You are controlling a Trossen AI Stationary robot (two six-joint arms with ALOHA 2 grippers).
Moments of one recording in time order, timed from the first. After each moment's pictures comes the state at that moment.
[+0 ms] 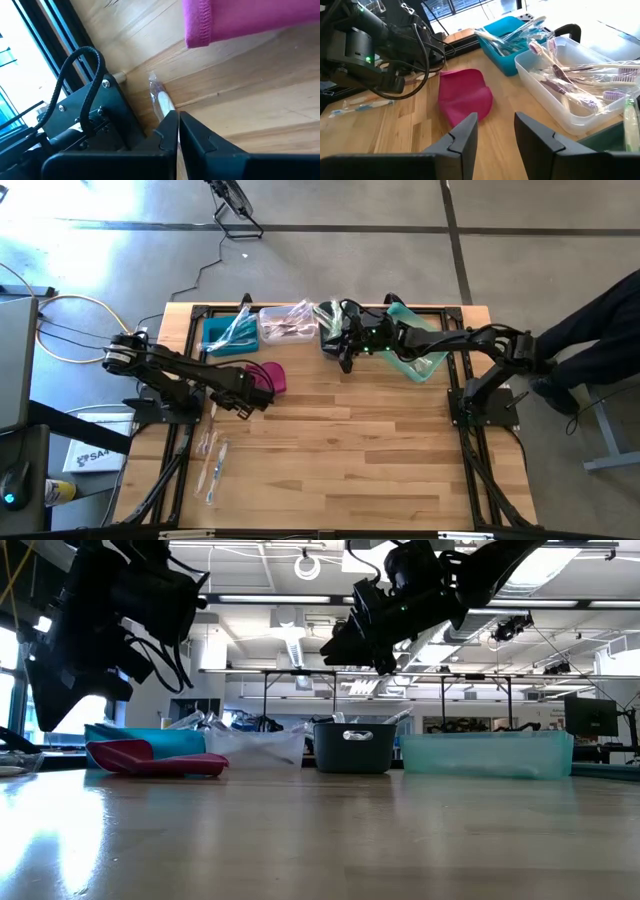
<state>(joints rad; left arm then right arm) -0.09 1.46 0.86 -1.31 -0.15 -1.20 -0.37 1.59 0.95 0.28 -0.23 0.20</state>
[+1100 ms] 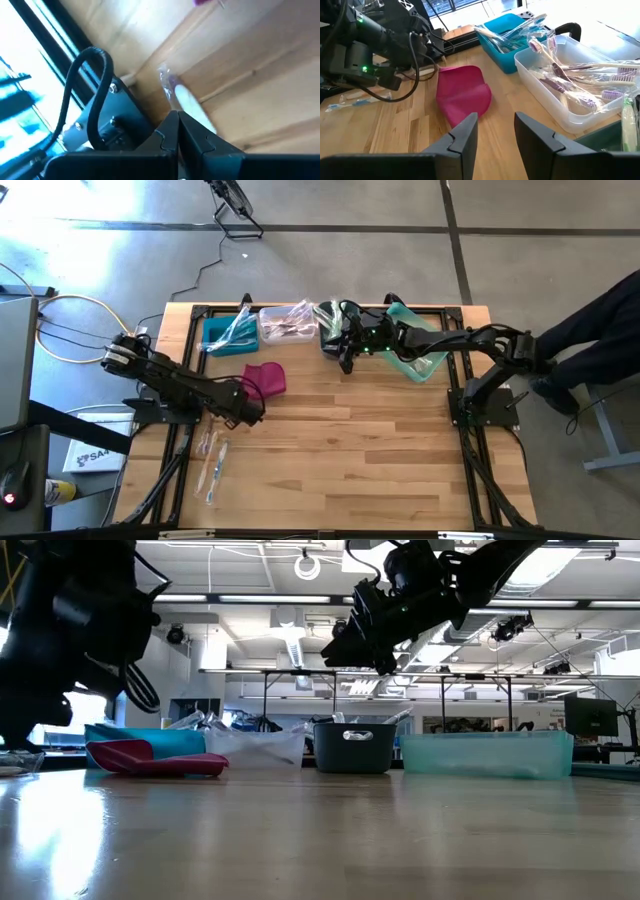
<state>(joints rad) -0.24 1.46 0.72 -1.25 -0.18 -1.13 -0.37 1.59 0.95 0.26 -0.23 0.18</state>
